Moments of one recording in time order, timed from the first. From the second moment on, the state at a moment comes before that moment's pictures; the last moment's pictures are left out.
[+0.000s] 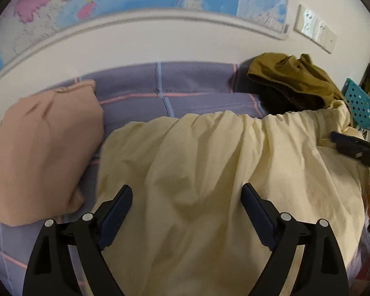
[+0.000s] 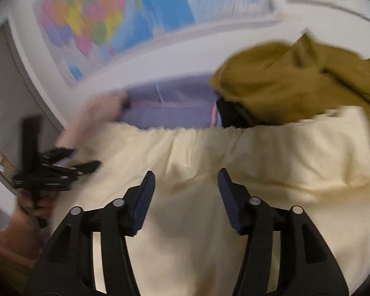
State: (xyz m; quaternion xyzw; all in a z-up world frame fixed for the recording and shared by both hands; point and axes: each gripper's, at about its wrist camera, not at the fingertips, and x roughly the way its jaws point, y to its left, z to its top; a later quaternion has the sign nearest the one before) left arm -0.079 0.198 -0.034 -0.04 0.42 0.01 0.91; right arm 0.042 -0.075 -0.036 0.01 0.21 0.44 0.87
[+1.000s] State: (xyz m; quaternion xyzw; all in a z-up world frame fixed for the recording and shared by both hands) left arm -0.236 0.272 -0.052 -0.21 0.43 0.01 0.88; right arm -0.036 -0.249 -0.107 0.23 0.24 0.43 0.84
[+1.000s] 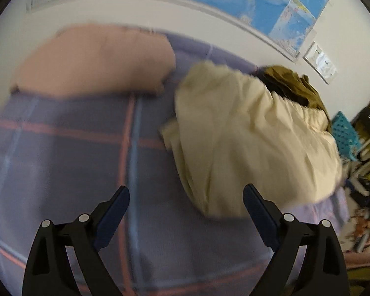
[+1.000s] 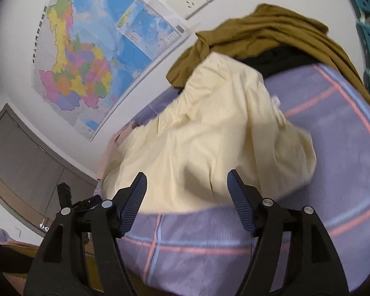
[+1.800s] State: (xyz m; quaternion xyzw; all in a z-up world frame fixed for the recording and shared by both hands) left arm -0.231 0.283 -0.050 -0.17 0.40 -0.01 0.90; right arm -0.103 -0.118 -0.074 0.01 0.18 0.52 0.84
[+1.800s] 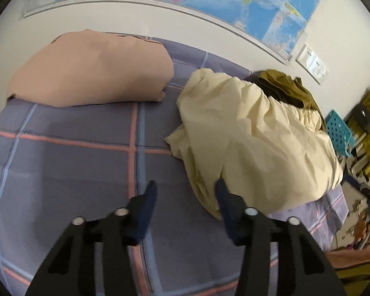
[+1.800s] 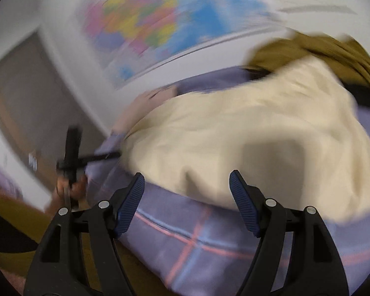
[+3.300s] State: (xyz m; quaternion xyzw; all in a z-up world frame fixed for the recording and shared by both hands) left arm -0.201 0.234 -0.079 -0.30 0.40 -0.19 0.84; right arm -0.032 -0.221 -0.146 0.27 0.29 0.43 0.81
